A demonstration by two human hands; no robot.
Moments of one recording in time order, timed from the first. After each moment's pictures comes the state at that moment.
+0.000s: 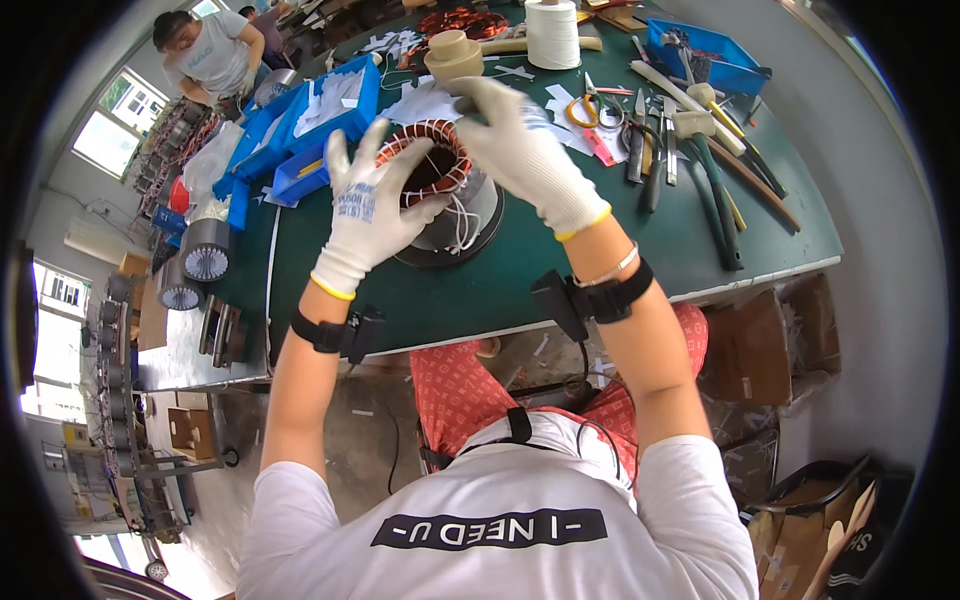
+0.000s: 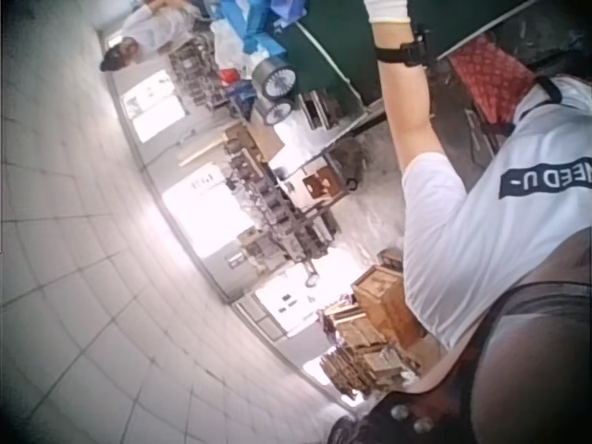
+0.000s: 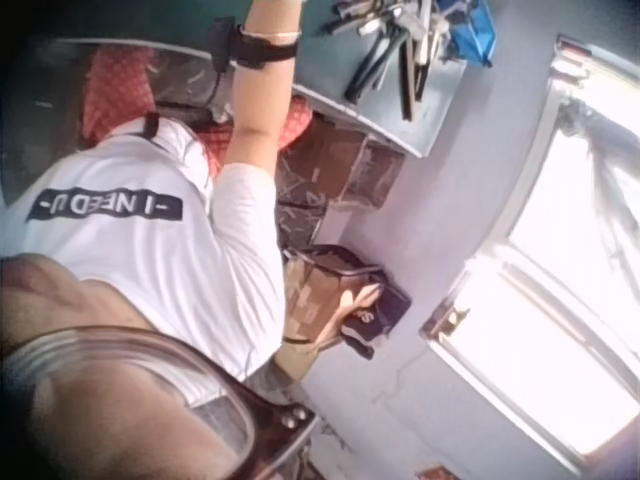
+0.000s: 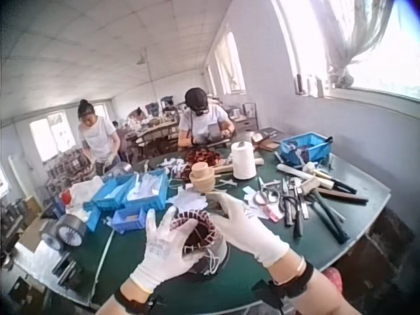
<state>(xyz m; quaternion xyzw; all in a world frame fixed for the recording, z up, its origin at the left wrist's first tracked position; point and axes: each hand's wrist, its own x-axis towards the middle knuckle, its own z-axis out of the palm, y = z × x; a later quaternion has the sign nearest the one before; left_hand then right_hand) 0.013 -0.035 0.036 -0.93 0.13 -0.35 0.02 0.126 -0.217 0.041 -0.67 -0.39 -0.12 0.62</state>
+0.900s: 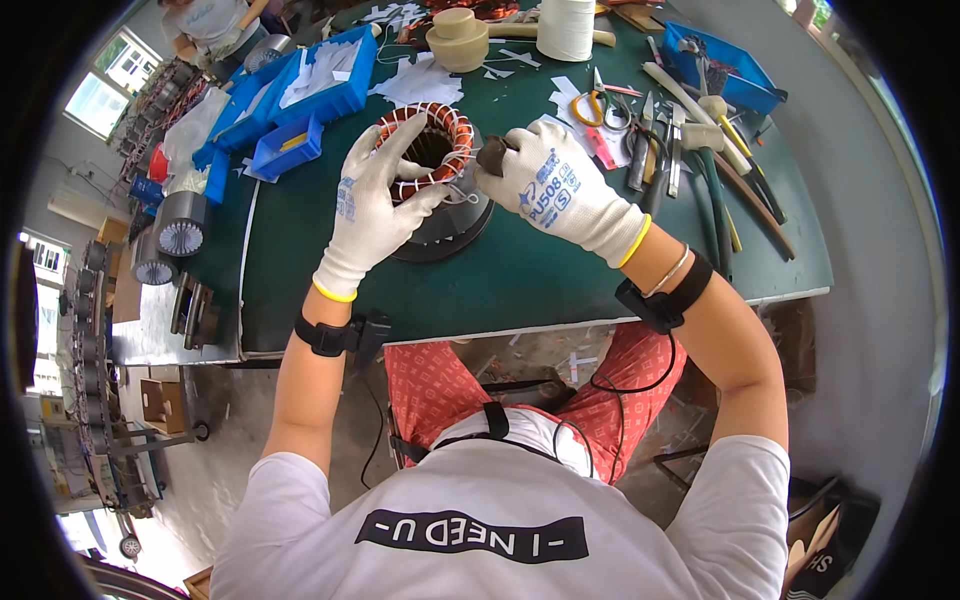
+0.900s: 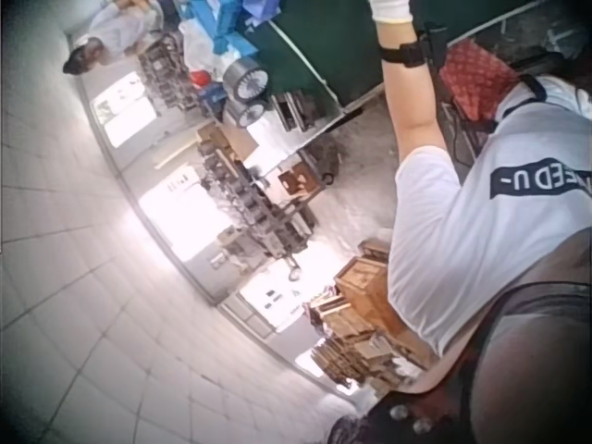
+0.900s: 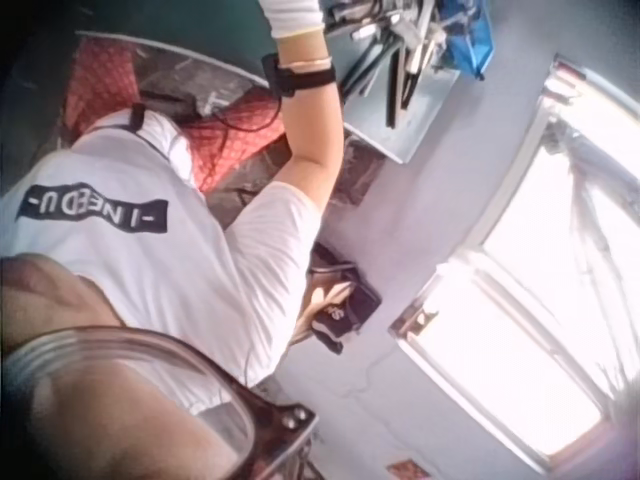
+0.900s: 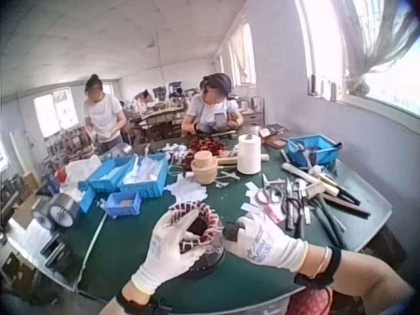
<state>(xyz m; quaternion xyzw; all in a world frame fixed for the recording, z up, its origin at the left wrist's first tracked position) 0.019 -0.043 0.015 -0.90 0.13 -0.36 -0.21 0.137 -0.255 0.023 -0.74 -0.59 -0.31 0.00</state>
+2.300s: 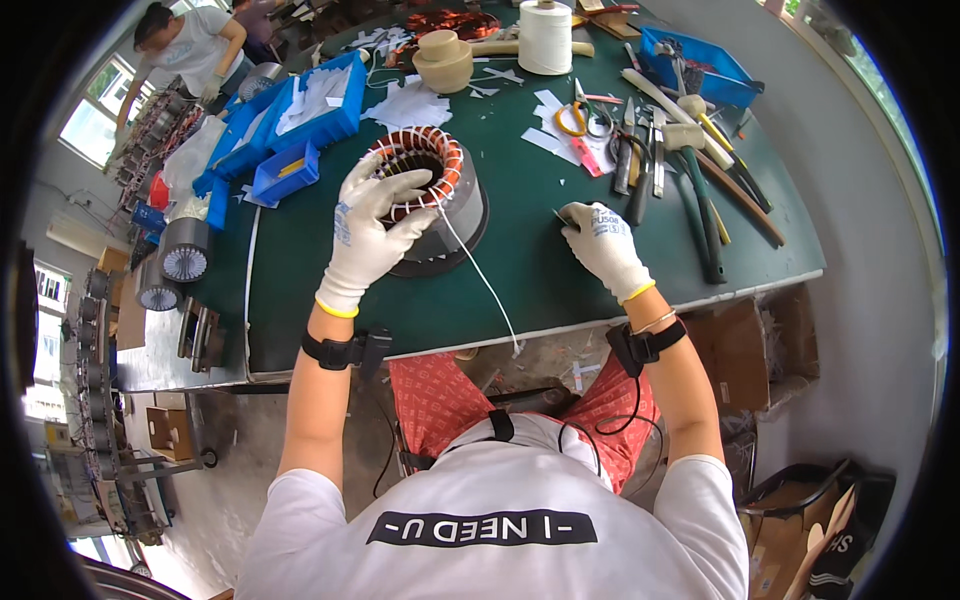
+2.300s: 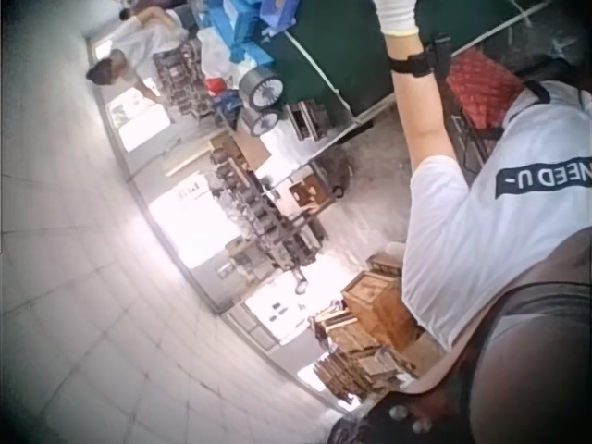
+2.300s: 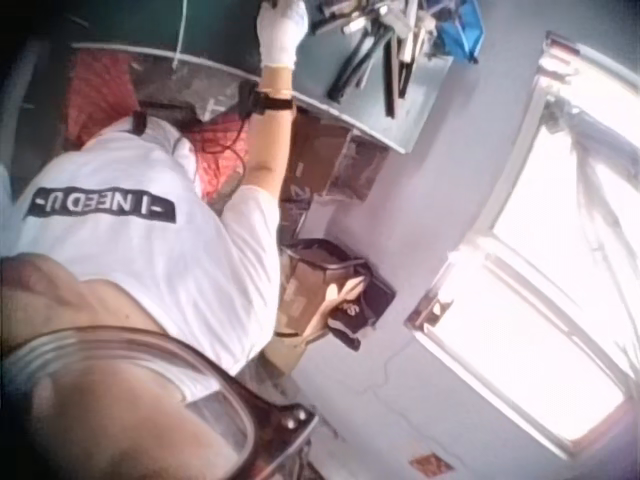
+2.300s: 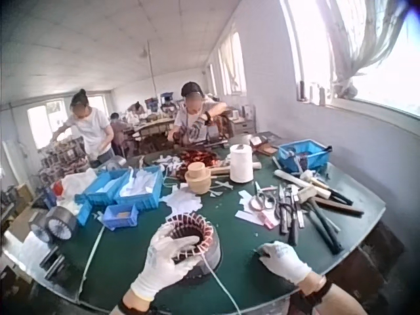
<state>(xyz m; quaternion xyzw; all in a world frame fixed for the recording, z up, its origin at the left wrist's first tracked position) 0.016 -0.035 0.005 -0.88 0.17 -0.36 -0.25 0.138 -0.322 -0.071 -0.90 -0.30 -0.02 0.31</state>
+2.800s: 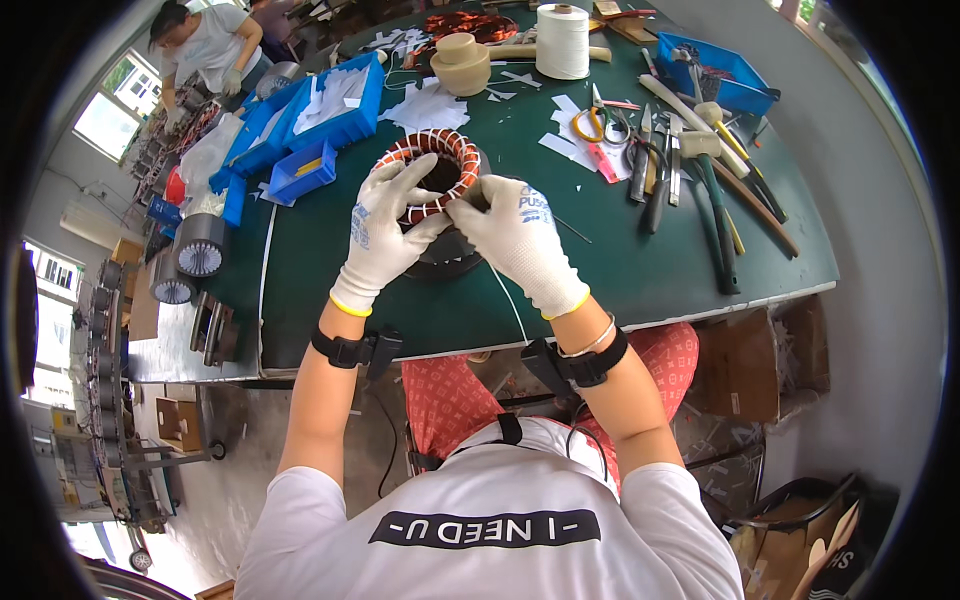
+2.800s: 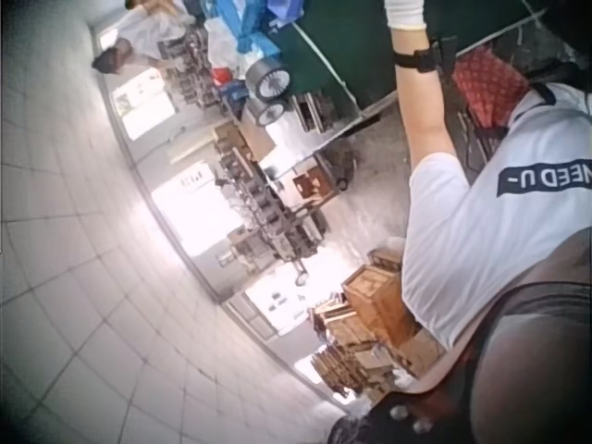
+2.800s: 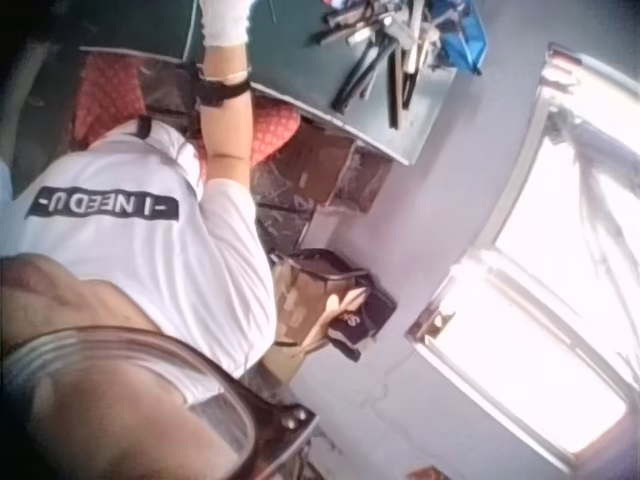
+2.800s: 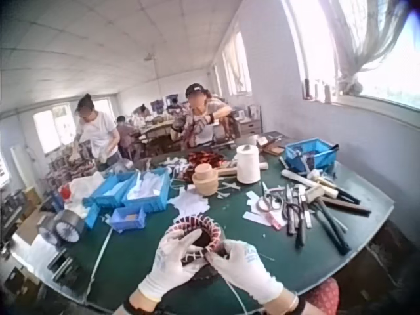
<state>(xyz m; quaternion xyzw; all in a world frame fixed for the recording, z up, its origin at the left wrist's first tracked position) 0.015 -0.031 0.008 -0.89 0.18 -0.37 -0.18 0.073 -0.221 0.026 -0.78 -0.25 0.11 0.56</state>
